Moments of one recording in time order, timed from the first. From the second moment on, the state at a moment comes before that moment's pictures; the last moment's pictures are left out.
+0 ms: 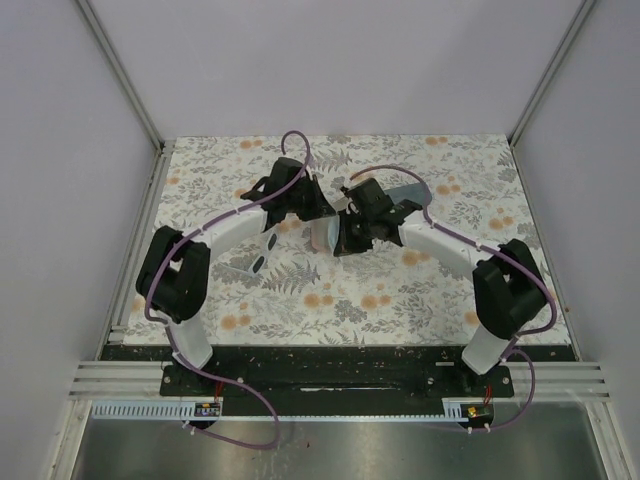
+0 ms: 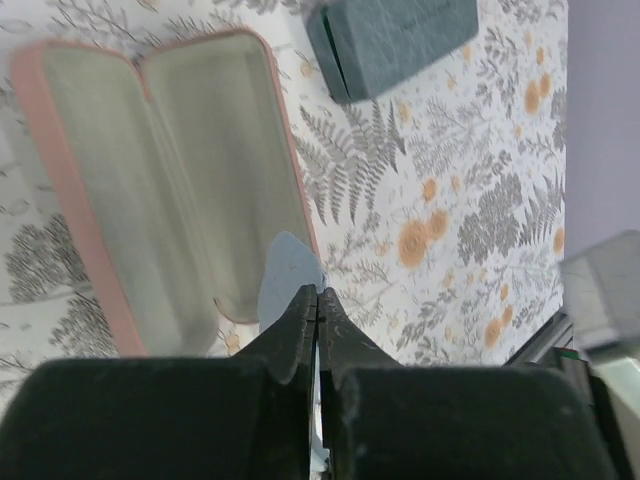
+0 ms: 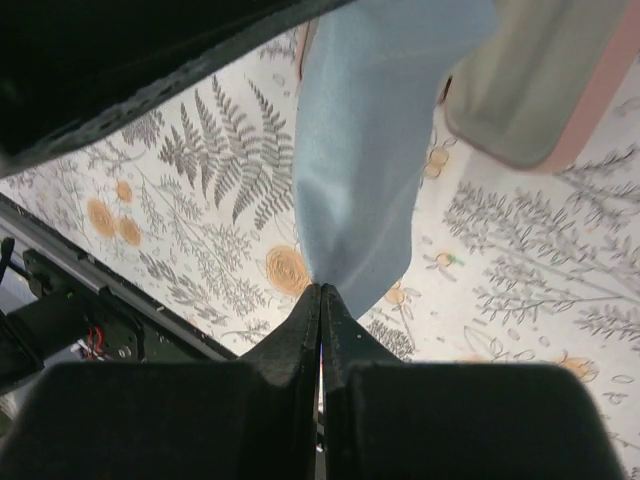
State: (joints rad) left arm -0.52 1.76 1.25 -0.13 0.29 -0.70; right arm 0.67 1.69 1.23 -0.48 -0.25 0.56
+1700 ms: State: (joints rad) left arm -0.35 2.22 1.76 -0.40 0.29 -0.51; right arm 0.61 2.19 1.70 -0.48 -0.36 0.56
